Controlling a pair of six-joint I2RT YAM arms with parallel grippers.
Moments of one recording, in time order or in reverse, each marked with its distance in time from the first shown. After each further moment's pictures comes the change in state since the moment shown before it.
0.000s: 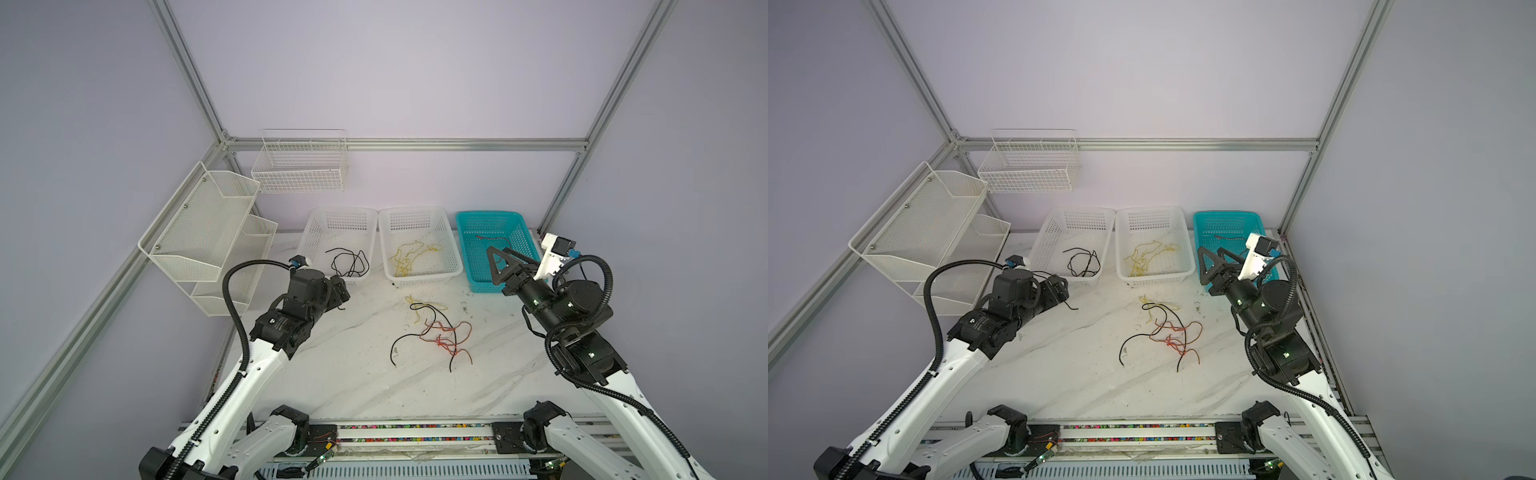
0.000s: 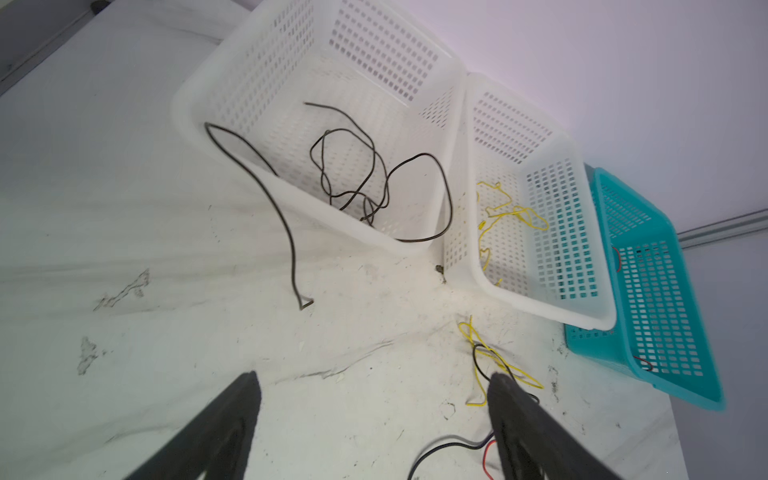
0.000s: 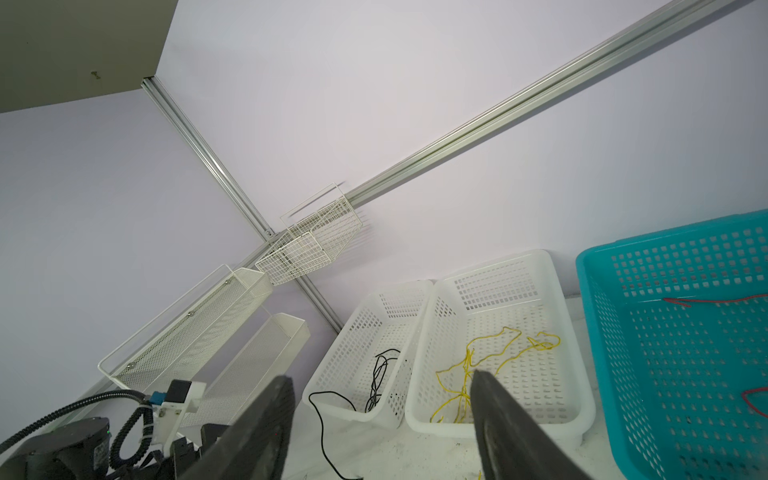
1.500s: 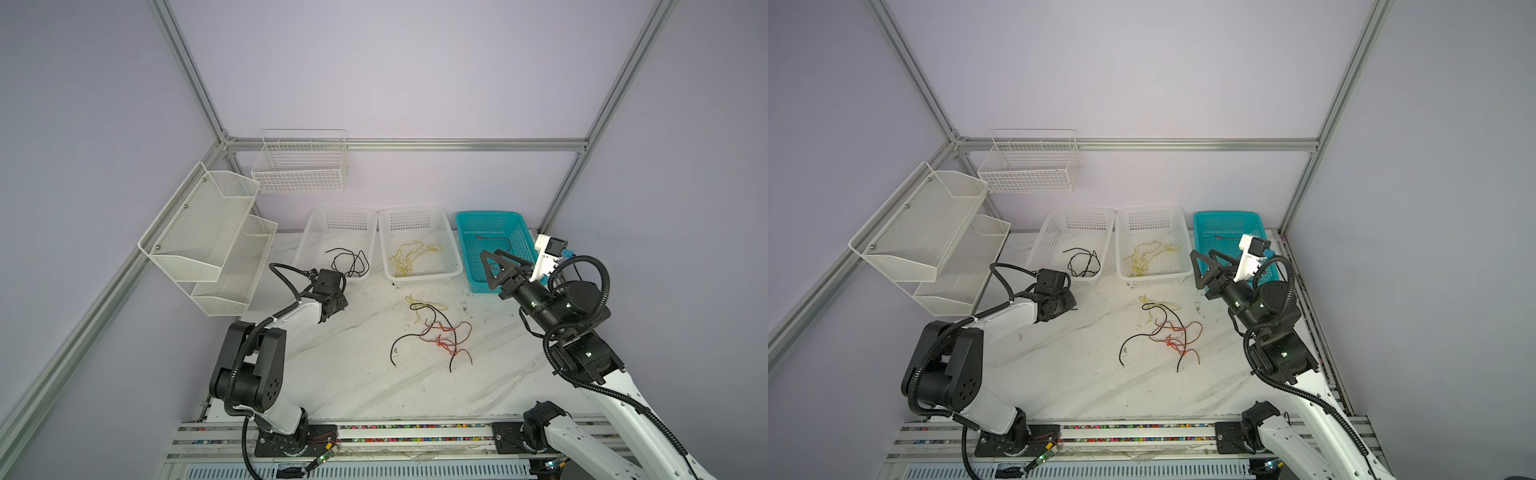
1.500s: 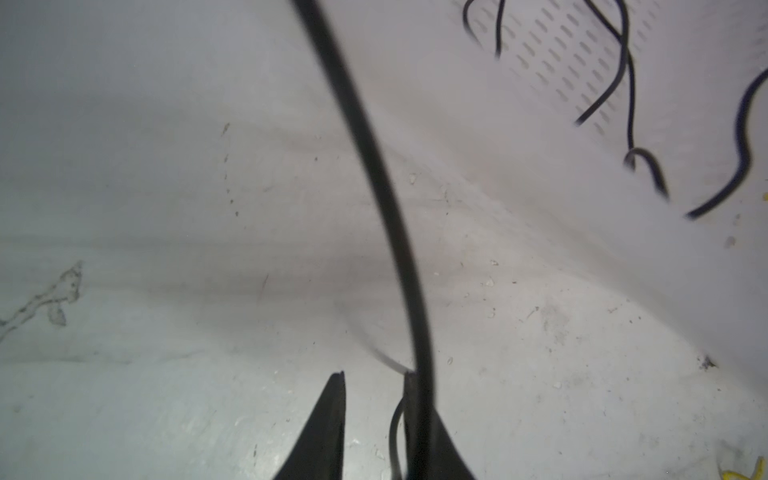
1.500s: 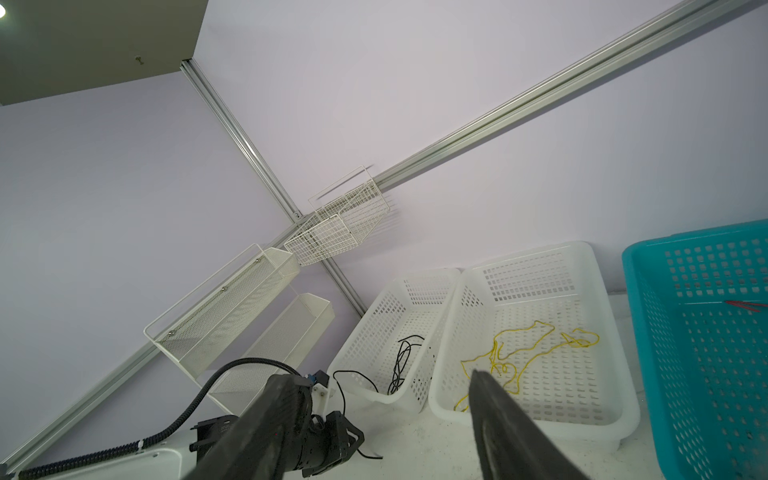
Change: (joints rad) left arm 0.114 0.622 -0.011 0.310 -0.025 0.028; right arm 0.007 0.002 -0.018 0.034 -0.088 0.000
